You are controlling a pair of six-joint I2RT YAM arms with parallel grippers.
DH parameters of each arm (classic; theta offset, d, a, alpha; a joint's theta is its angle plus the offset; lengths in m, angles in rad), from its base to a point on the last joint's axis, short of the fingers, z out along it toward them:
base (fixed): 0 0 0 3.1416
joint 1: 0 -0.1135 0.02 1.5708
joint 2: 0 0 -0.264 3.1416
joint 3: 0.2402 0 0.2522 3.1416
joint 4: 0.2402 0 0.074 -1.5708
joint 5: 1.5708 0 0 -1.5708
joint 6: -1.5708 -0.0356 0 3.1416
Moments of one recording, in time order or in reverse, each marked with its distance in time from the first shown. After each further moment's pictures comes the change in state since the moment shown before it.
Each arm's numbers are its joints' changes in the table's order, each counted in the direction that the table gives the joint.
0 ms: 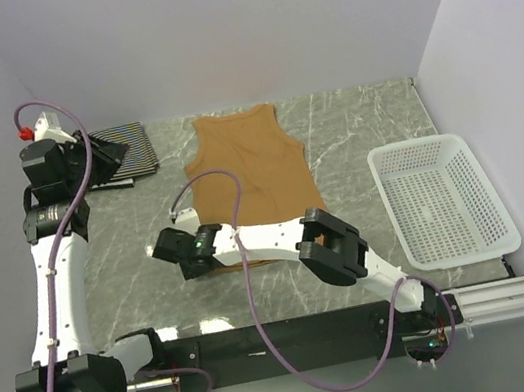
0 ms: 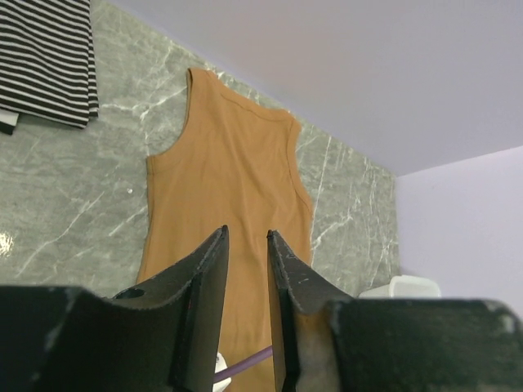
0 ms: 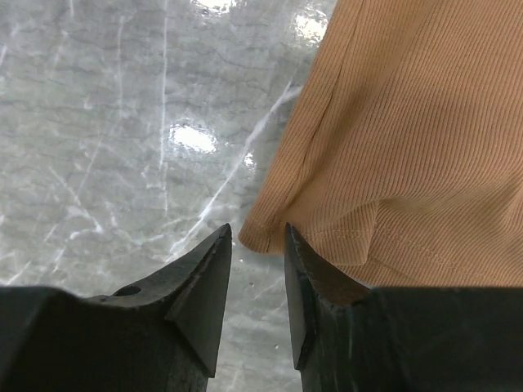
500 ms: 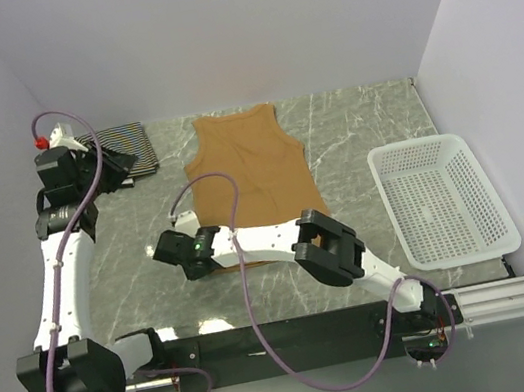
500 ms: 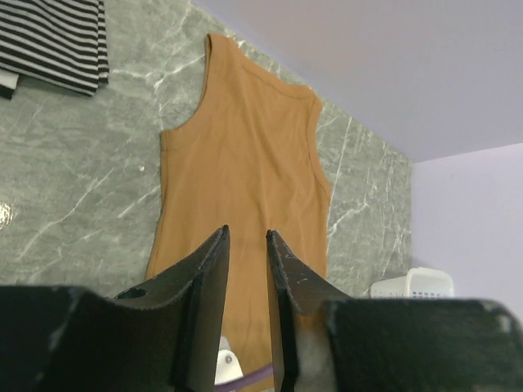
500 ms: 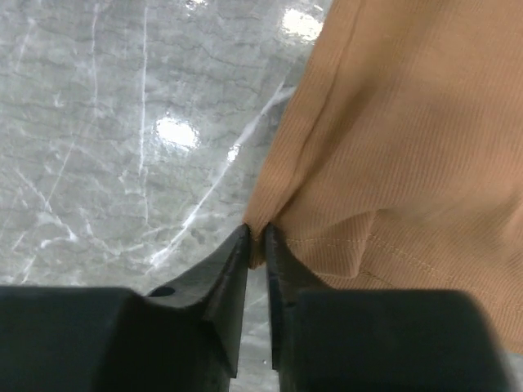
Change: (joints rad) left arm -0.003 0.026 -0.113 -0.060 0.023 0.004; right arm -0.003 0.037 0.012 0.007 0.000 0.030
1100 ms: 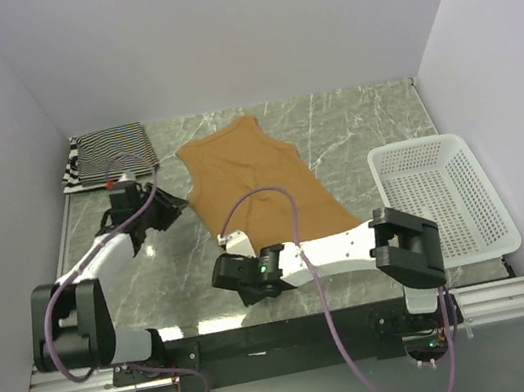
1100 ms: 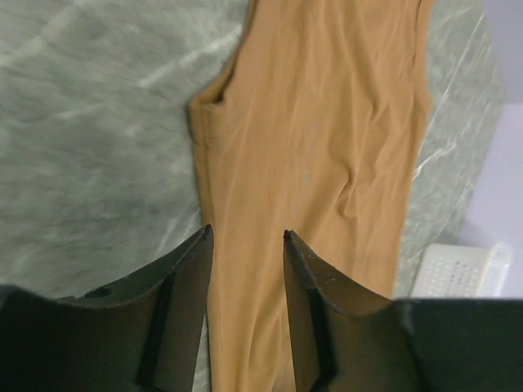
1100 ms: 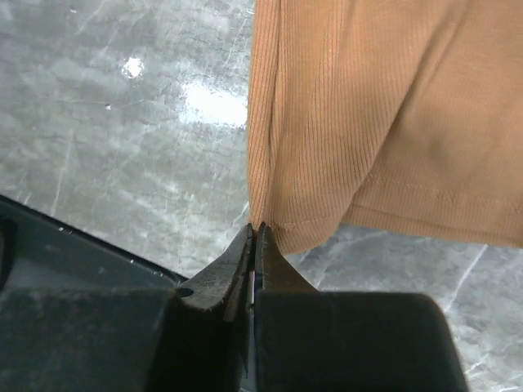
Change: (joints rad) left arm 0.161 0.193 -0.437 -0.339 -0.058 0.167; right arm -0.089 -0.539 -0.733 -0.148 -0.046 -0.002
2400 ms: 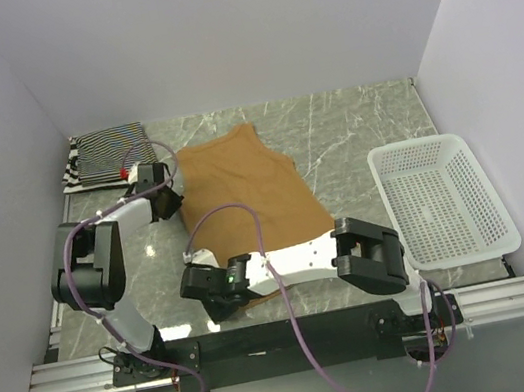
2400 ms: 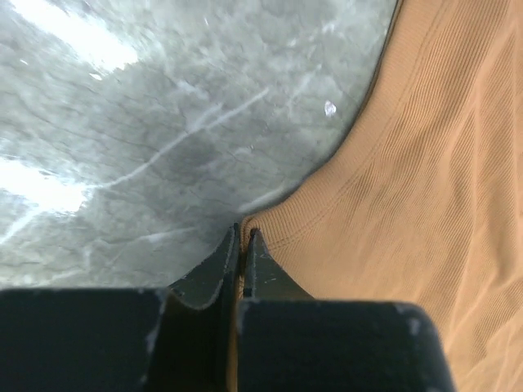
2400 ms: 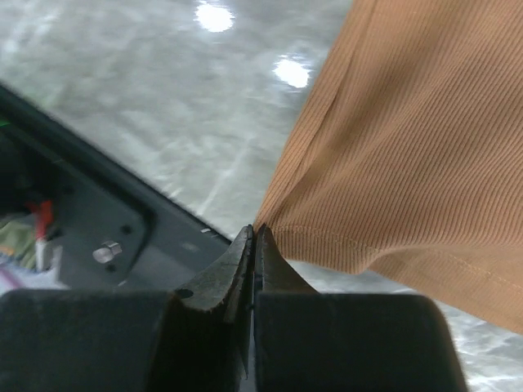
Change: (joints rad) left arm 0.121 0.380 0.256 0.096 -0.418 -0.043; right arm -0.052 0.213 0.248 -0.026 -0.192 0.010
